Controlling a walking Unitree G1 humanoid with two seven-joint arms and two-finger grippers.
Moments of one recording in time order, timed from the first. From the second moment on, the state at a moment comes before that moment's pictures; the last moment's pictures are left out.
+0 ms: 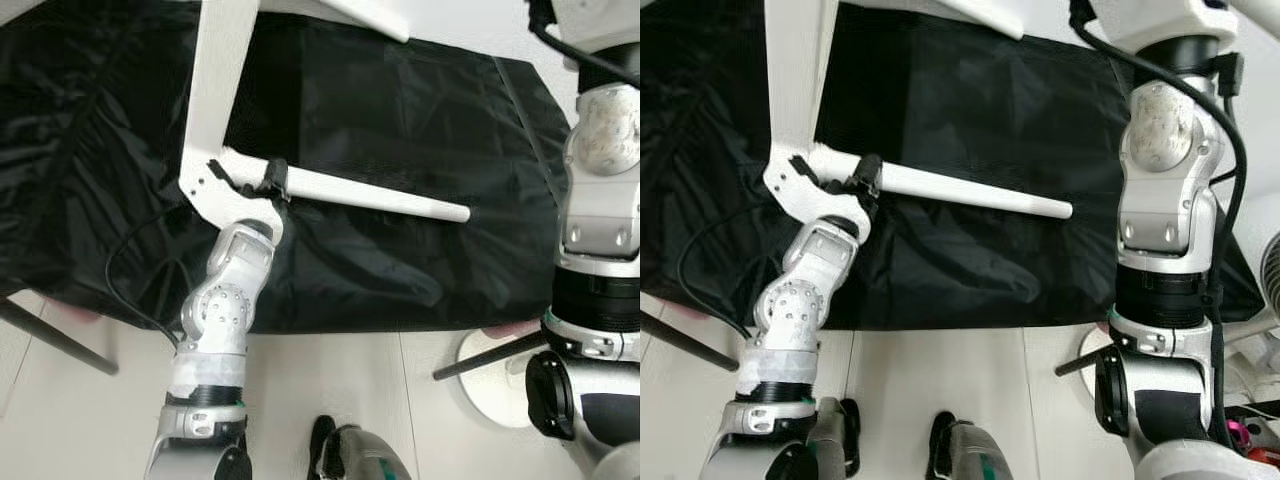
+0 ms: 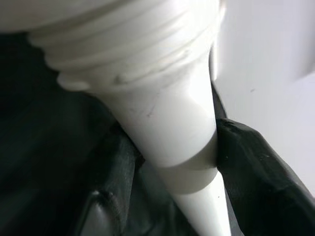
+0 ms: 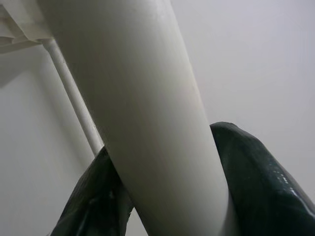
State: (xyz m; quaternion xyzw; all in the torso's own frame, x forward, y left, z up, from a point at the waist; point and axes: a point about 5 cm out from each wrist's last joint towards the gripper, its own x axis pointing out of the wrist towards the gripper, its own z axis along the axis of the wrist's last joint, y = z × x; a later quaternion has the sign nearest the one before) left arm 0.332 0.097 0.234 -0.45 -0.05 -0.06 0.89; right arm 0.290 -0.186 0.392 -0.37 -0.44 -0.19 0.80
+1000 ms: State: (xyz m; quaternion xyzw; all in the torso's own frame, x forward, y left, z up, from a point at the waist) left arm 0.334 0.104 0.334 -0.44 -0.18 -0.04 0.88; right arm 0.290 -0.218 0.379 -0.34 -0.40 -0.24 0.82
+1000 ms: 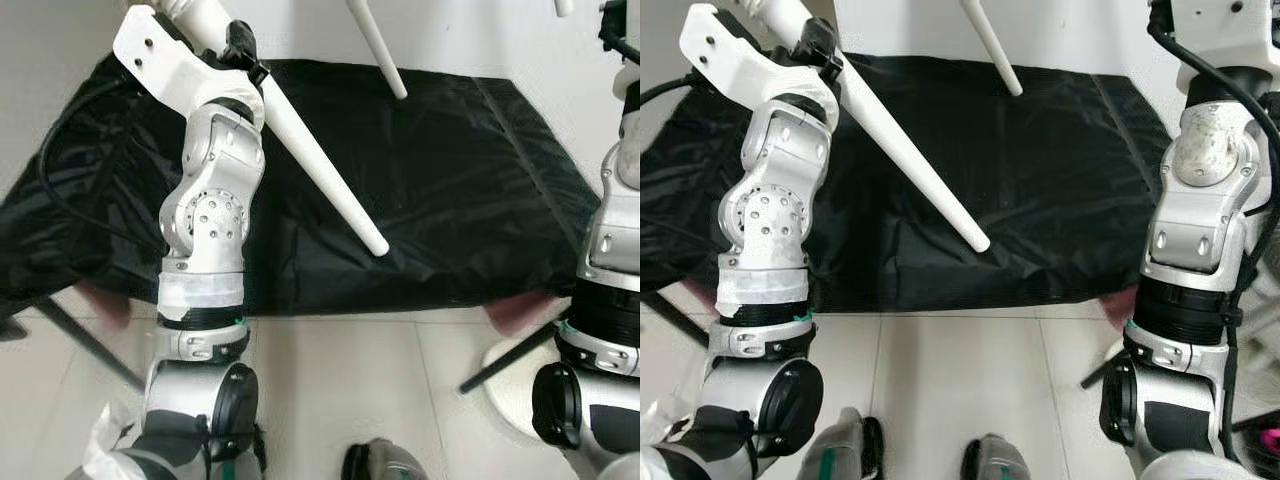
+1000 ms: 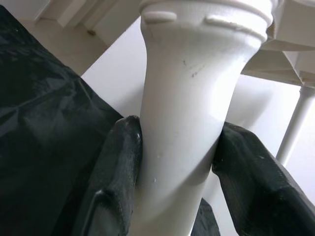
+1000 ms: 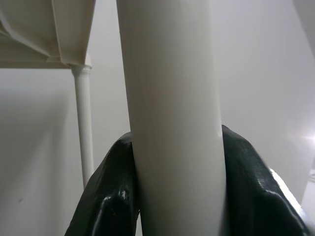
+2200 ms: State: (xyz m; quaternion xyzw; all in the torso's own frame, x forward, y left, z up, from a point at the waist) left arm 0.353 0.047 0.383 -0.02 -0.21 -0.16 0.96; right arm 0.328 -0.254 0.187 0.15 -0.10 -0.01 0.98
